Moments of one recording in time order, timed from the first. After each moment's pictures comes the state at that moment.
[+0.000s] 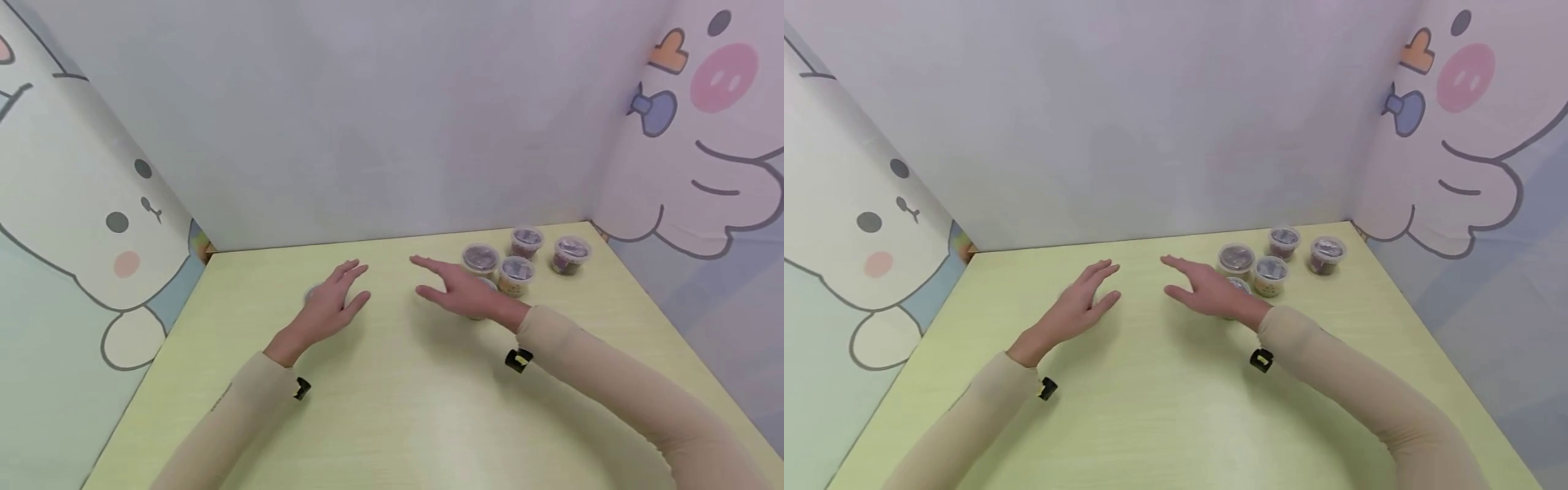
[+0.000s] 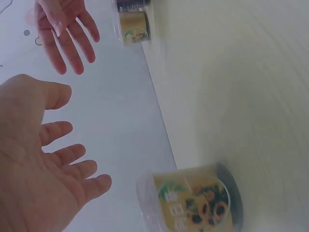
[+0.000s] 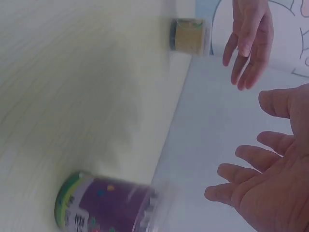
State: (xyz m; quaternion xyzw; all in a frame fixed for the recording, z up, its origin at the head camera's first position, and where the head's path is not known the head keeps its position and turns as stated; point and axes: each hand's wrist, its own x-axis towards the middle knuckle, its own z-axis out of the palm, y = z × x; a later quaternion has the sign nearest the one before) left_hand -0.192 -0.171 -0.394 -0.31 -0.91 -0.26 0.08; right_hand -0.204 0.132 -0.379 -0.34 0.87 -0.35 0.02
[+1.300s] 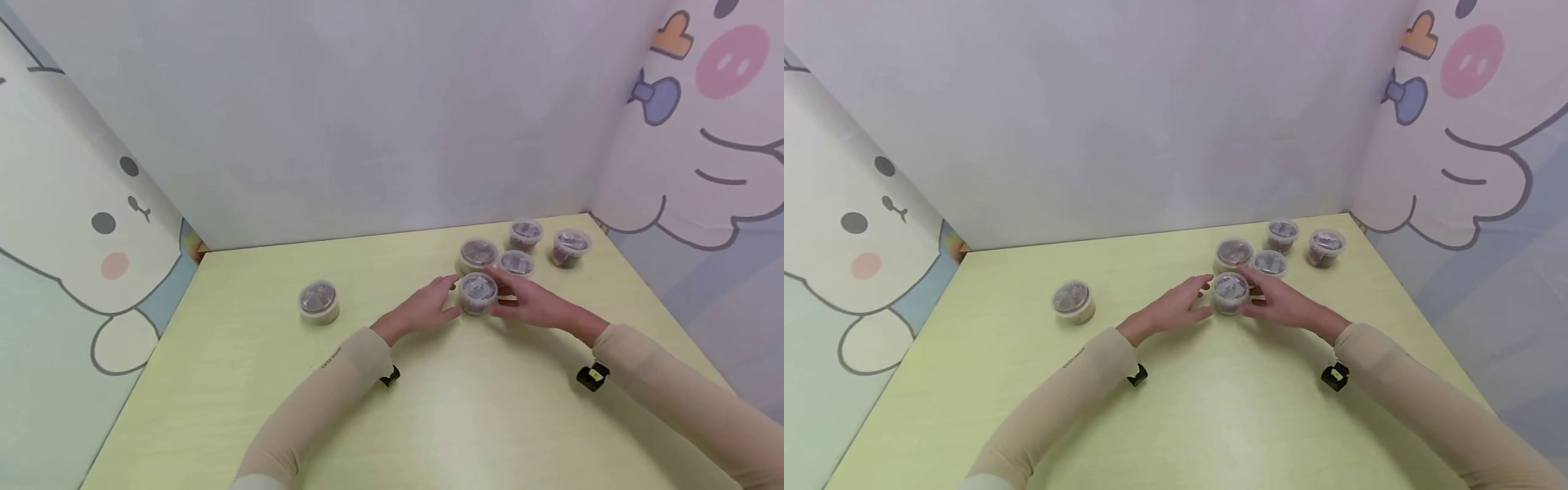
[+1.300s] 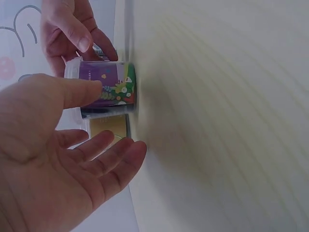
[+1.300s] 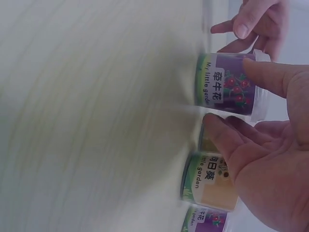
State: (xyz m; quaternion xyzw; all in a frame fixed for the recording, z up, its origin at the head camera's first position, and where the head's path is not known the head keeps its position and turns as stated) left_hand -0.220 -0.008 -0.430 -0.37 -0.89 -0.26 -0.12; right_hand -0.195 0.256 -0.428 -0.28 0.85 -0.44 0.10
